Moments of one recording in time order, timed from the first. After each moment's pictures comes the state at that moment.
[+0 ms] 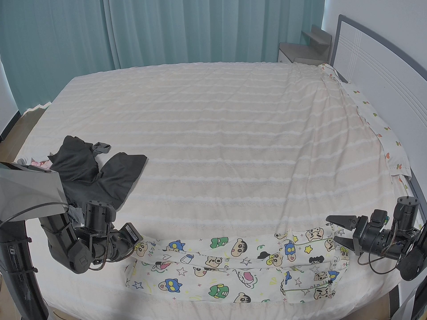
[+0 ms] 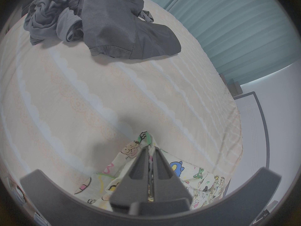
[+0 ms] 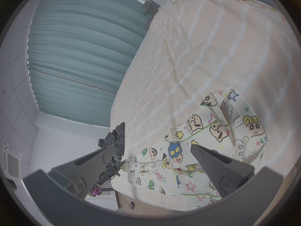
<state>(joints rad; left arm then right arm) -0.21 2.16 -0.43 -1.01 -0.11 -0.91 0.06 1.88 -0.02 -1.43 0.50 0.88</state>
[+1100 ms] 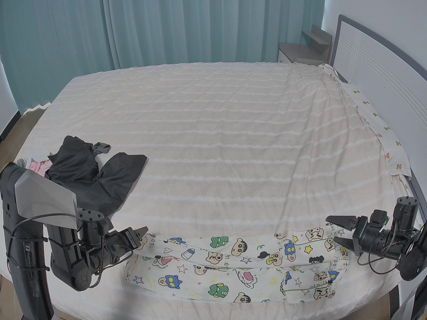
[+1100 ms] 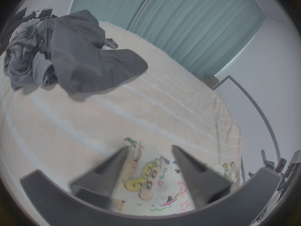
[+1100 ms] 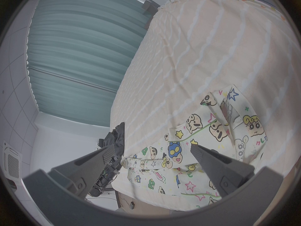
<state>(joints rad) -0.20 2.30 -0.26 -1.55 -0.08 -0.62 0.06 1.88 -0.02 -1.43 0.50 0.88</state>
